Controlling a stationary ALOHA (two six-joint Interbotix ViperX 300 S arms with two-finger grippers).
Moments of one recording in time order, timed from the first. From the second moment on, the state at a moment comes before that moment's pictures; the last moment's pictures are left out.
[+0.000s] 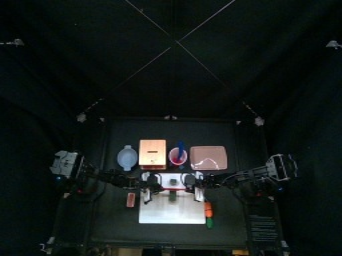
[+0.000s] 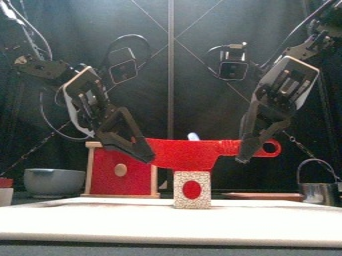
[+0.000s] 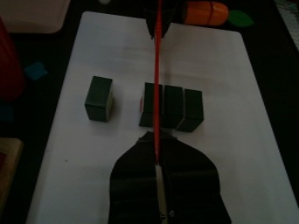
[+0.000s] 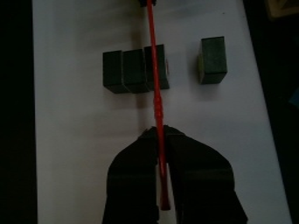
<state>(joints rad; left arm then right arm) -0.11 0.07 0.88 -0.21 -0.46 0.01 0.09 -0.13 0.87 0.39 0.02 -0.15</state>
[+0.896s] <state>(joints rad) -0.13 0.27 0.85 -0.32 -0.48 0.01 0.10 0.03 0.87 0.44 -0.01 -0.15</state>
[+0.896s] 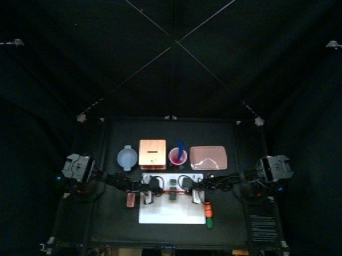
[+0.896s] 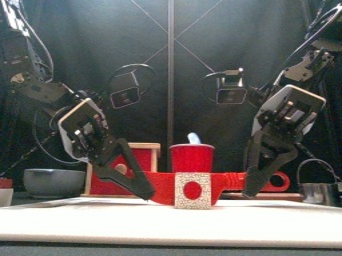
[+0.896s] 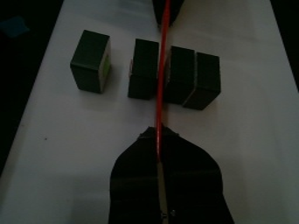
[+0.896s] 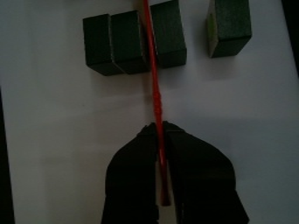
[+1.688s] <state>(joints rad) -0.17 0.25 0.84 -0.36 -0.44 0.01 0.13 0.04 0.83 0.45 0.01 -0.15</state>
